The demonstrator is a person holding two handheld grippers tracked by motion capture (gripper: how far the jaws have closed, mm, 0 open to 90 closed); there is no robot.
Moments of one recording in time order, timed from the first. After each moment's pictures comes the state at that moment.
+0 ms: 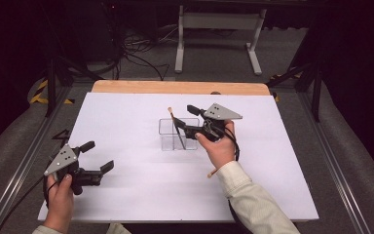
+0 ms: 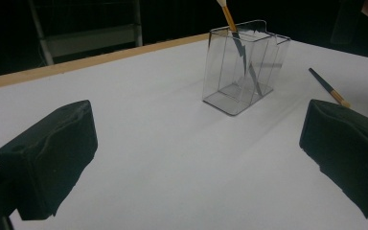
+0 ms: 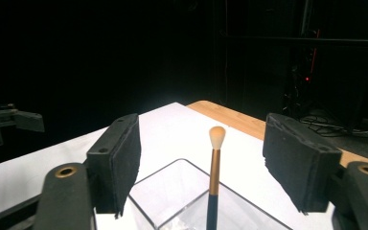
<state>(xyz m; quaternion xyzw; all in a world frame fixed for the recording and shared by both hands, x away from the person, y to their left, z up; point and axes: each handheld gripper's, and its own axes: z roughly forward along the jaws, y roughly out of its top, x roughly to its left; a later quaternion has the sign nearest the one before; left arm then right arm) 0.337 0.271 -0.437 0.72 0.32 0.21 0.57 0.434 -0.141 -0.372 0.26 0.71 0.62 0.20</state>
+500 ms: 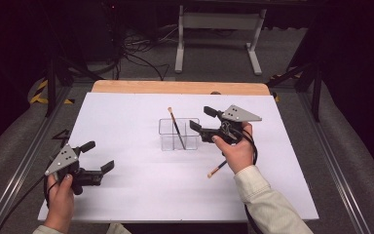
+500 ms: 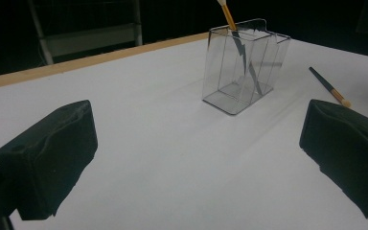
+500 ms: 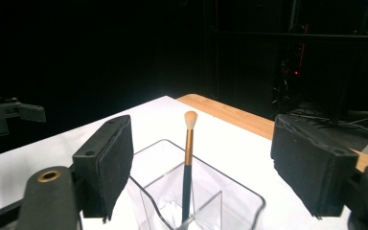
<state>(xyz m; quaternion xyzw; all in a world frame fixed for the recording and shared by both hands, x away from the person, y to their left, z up) 0.337 0.271 -0.437 0.72 0.32 0.22 0.57 0.419 -0.182 -0.362 0.28 0.71 0.61 0.21</state>
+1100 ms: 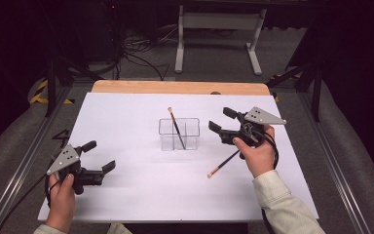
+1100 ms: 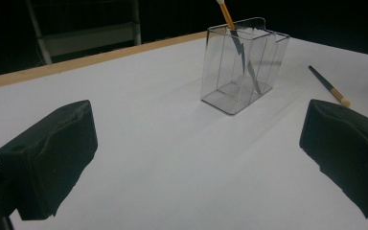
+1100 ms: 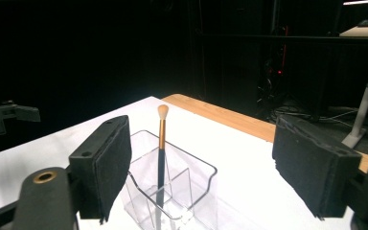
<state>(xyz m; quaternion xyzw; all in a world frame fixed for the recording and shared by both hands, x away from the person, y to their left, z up) 0.339 0.268 -0.437 0.73 0.32 0.21 0.57 0.404 -0.230 -0.352 0.30 0.70 0.61 0.22</state>
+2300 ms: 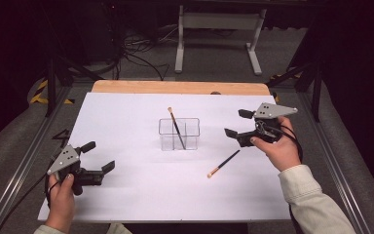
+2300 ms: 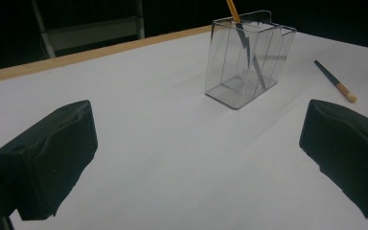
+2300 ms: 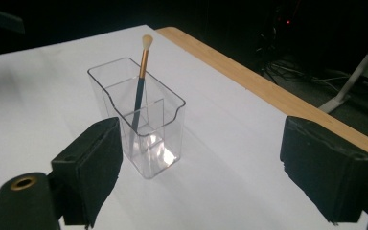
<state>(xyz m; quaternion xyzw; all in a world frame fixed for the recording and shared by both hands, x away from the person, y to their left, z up) 0.338 0.268 -0.438 0.73 0.33 0.21 0.56 0.407 -0.267 -0.328 0.26 0.81 0.48 0.21</state>
